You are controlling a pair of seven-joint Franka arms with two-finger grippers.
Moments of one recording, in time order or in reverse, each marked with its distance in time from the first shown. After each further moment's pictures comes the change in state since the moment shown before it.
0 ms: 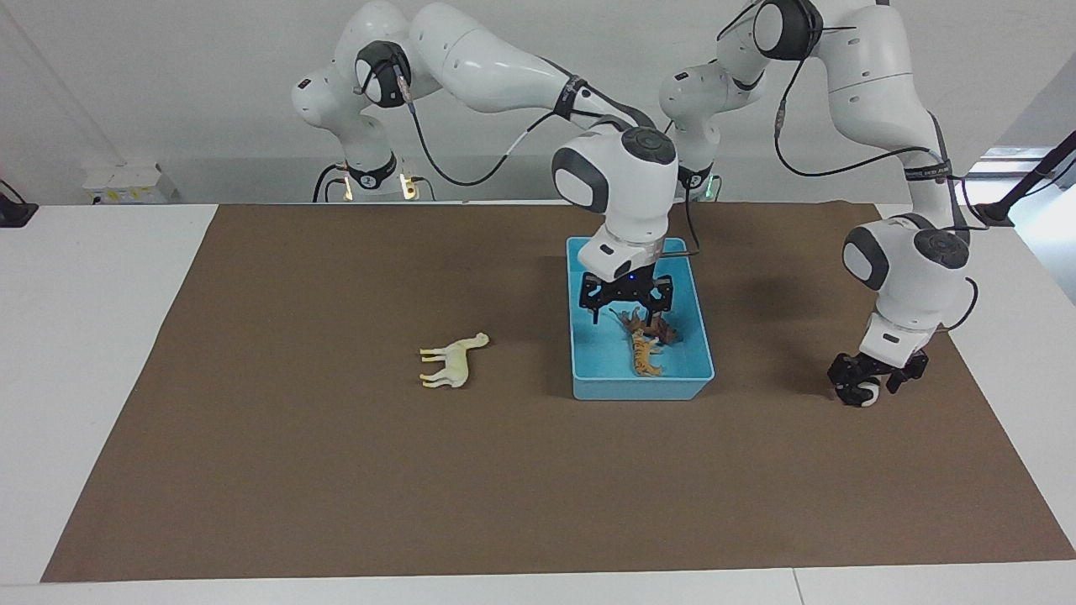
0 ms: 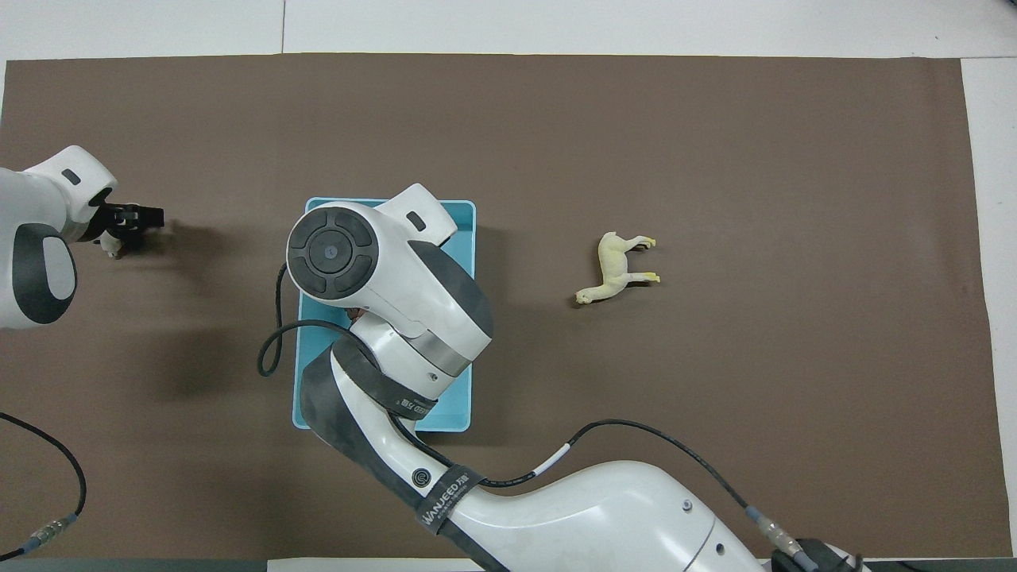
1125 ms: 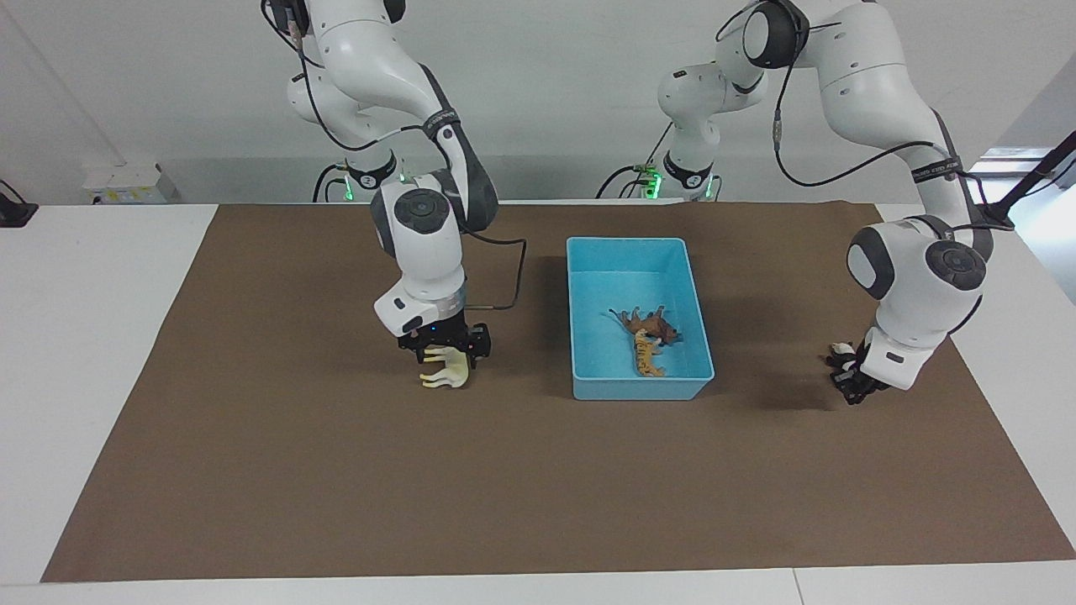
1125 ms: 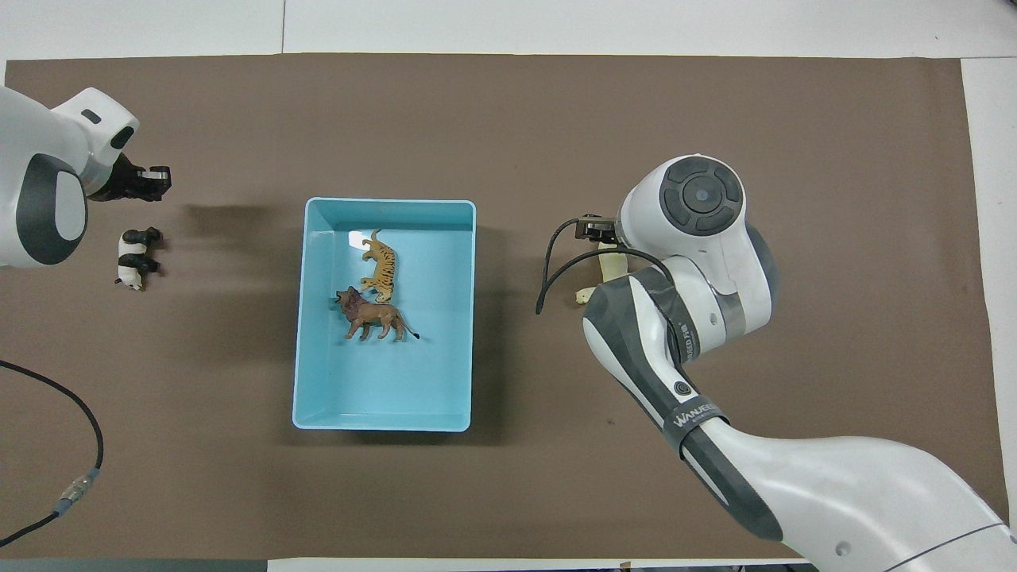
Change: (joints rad) left arm -0.128 0.019 -0.007 0.272 0.000 -0.423 -0.241; right arm -0.241 -0.308 0.003 -0.876 0.014 0.529 -0.353
